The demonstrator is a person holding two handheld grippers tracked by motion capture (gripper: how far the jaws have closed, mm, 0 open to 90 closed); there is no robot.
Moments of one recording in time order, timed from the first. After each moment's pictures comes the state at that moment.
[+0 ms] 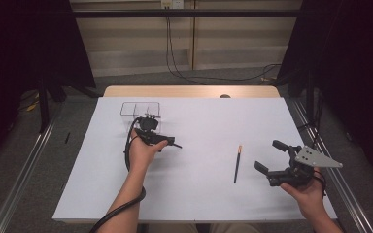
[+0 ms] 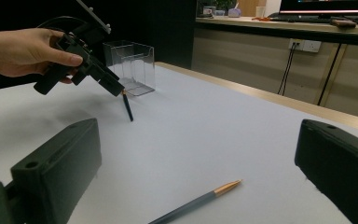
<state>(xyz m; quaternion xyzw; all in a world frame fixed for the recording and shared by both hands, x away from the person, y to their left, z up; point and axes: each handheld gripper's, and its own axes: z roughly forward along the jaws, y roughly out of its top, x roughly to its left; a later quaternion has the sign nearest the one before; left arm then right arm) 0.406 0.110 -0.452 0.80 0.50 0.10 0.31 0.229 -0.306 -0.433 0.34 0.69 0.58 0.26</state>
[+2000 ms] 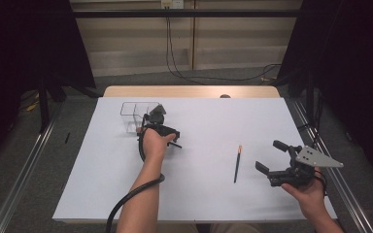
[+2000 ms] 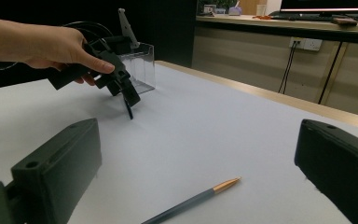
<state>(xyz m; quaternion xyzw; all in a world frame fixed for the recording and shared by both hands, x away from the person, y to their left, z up) 0.441 0.079 -0.461 0.76 0.63 0.05 0.16 0.229 -0.309 -0.433 0.34 0.69 0.58 0.26</state>
